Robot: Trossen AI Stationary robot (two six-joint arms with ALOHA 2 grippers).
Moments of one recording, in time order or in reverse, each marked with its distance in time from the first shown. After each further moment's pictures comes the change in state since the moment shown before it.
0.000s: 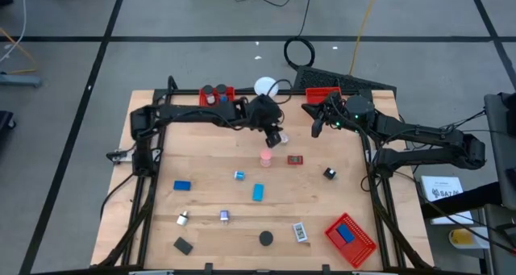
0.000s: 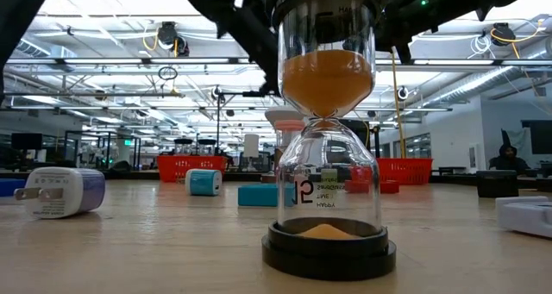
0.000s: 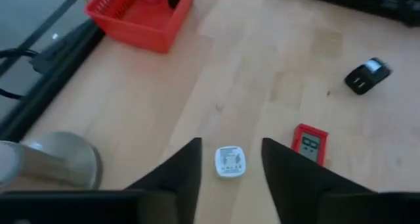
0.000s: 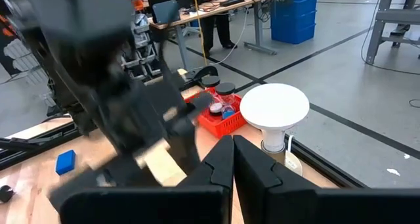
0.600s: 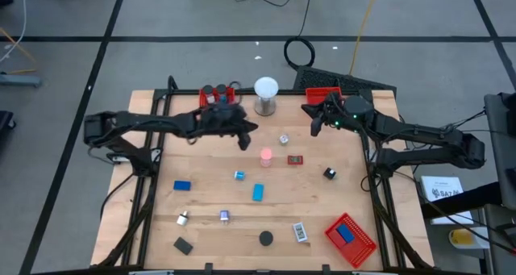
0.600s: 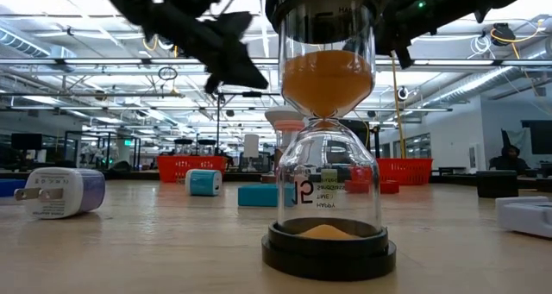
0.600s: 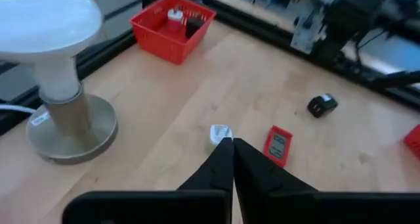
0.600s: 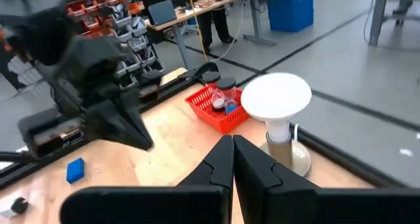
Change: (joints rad) left arm 0.010 -0.447 -0.615 0.427 0.001 -0.183; right arm -0.002 0.018 0.000 -0.010 0.000 0.108
